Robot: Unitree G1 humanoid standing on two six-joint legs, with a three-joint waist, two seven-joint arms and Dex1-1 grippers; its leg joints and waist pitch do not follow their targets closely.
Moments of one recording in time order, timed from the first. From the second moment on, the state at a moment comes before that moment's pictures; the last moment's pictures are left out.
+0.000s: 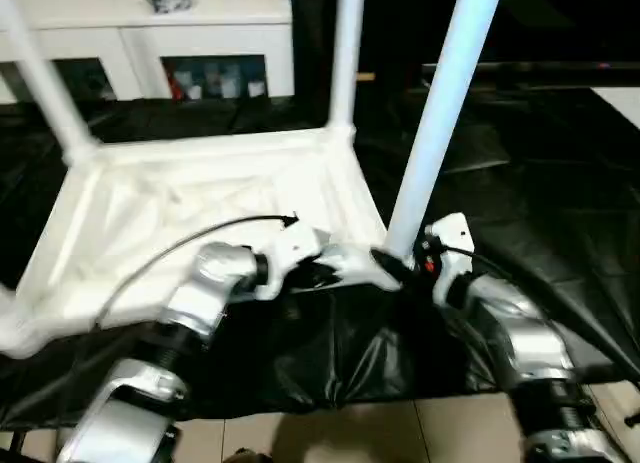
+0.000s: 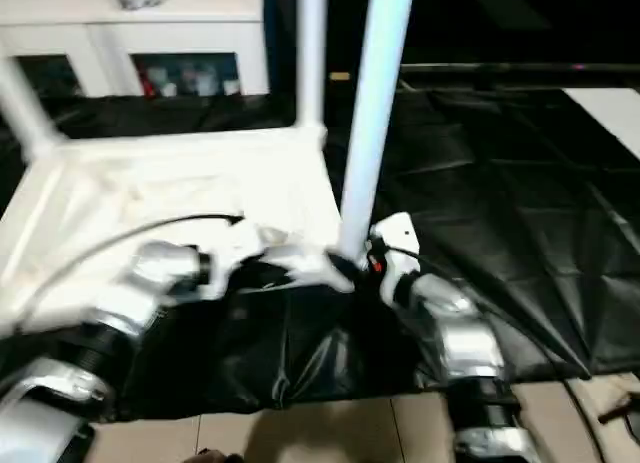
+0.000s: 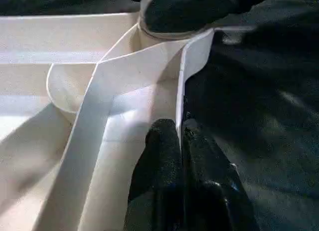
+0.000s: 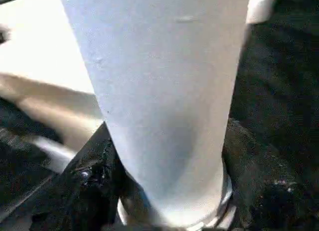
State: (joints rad) left arm -0.58 0.19 -0.23 0.61 0.13 0.07 -0.97; right arm -0.35 -0.13 -0.04 0.41 0.09 0.19 0.59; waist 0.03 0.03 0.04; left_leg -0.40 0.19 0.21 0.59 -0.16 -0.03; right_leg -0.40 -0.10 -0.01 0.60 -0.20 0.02
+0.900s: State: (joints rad) left arm -0.57 0.36 -0.24 0.62 0.04 -0.02 -1.27; right arm -0.40 -0.35 0.11 0.40 0.13 0.17 1.15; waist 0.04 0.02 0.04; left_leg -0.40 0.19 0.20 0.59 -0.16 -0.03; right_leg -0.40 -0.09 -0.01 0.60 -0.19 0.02
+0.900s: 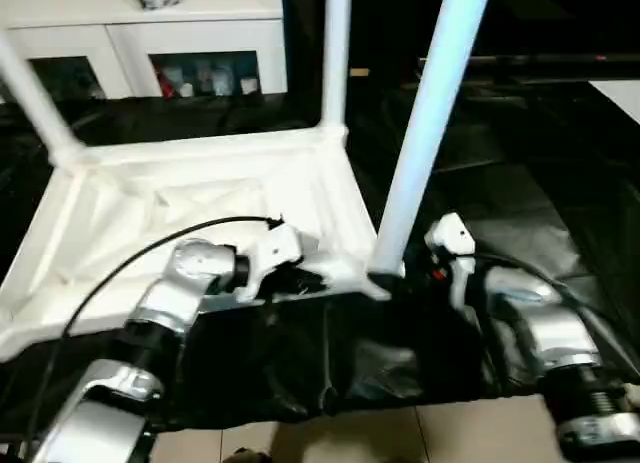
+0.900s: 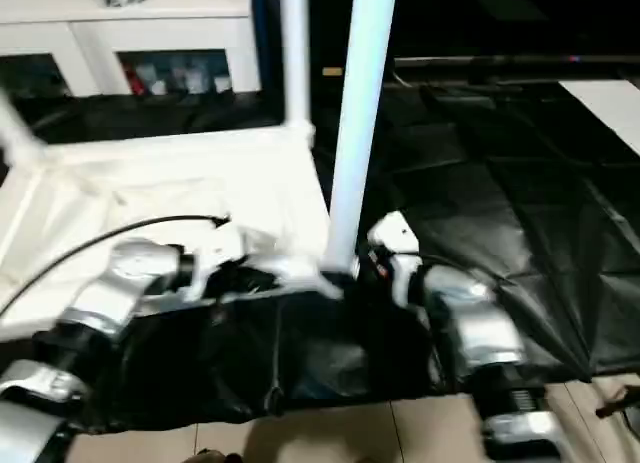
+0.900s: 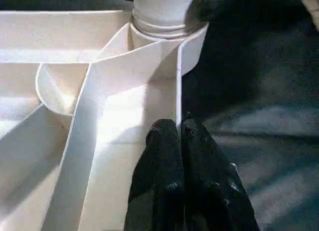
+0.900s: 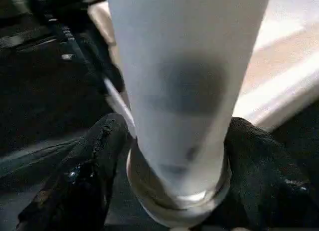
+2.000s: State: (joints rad) left arm -0.57 0.17 -0.23 0.59 0.15 0.15 -0.87; right arm -0.49 -0.05 -0.03 0.54 0.02 0.19 0.40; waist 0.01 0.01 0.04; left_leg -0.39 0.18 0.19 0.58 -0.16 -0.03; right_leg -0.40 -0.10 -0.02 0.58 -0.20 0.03
